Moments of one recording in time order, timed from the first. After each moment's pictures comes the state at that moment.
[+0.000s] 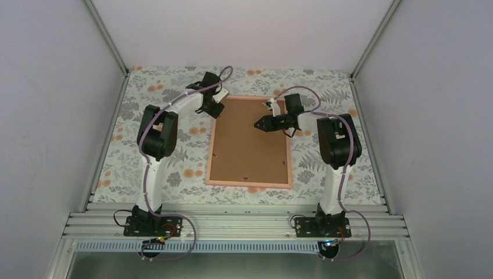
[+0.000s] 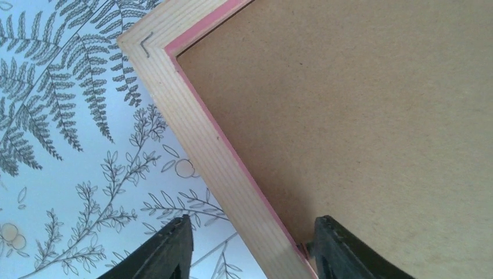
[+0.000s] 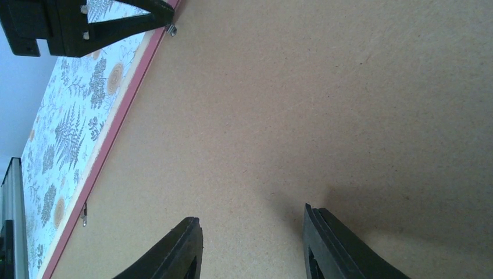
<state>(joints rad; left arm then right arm) -0.37 2.25 1.77 -0.64 -0.02 0.23 0.24 2.05 1.20 -0.10 -0.78 0.08</state>
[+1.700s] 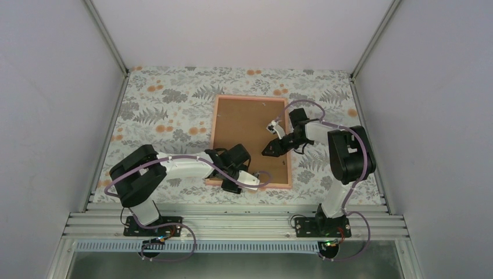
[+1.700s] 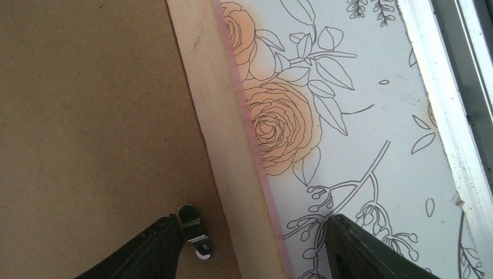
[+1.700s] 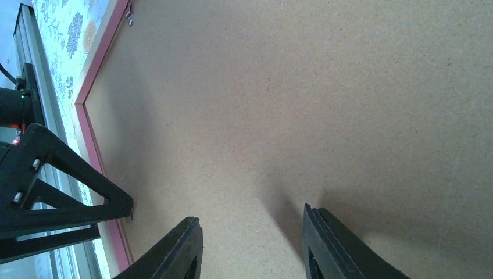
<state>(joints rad) -1.01 1.68 0.89 -0.39 0.21 0.83 0.24 1.83 0.99 -0.54 -0.80 -0.36</state>
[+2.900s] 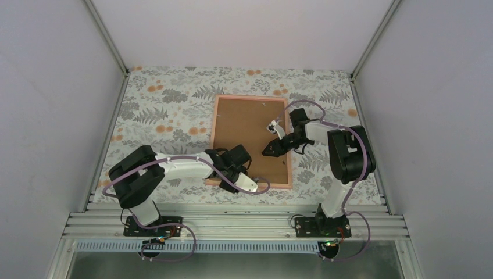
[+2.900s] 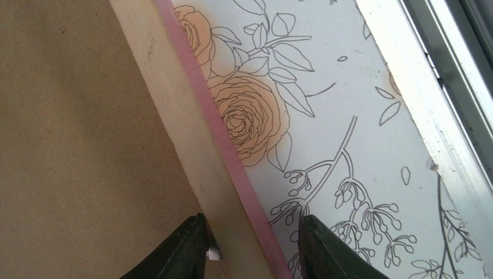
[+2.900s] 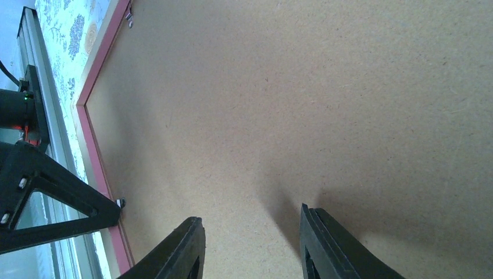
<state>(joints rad) -1.02 1.67 0.91 -0.44 0.19 0.99 0.23 1.83 0.99 -0.54 -0.81 -0.36</state>
